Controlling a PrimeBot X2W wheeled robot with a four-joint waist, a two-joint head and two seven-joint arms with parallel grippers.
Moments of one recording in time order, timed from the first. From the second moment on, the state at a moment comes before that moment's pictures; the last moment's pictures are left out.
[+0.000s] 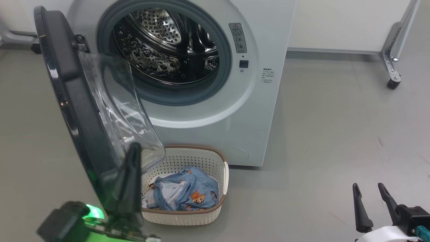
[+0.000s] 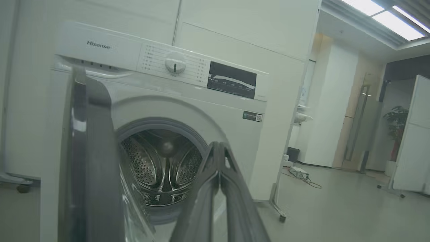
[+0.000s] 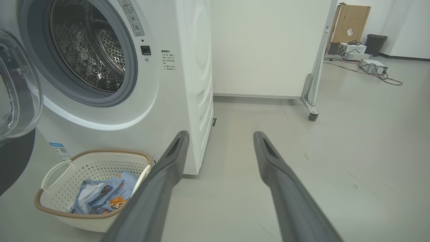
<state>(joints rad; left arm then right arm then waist) 0.12 0.04 -0.19 -0.45 -0.39 -0.11 -0.14 0.18 -0.12 0.01 0.19 0.21 0.04 -0.26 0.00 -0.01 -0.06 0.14</state>
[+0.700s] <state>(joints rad) 0.17 0.05 -0.31 -0.18 -0.50 -0.02 -0.04 0.17 -0.10 -0.01 0.22 0.17 0.07 -0.26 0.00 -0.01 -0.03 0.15</state>
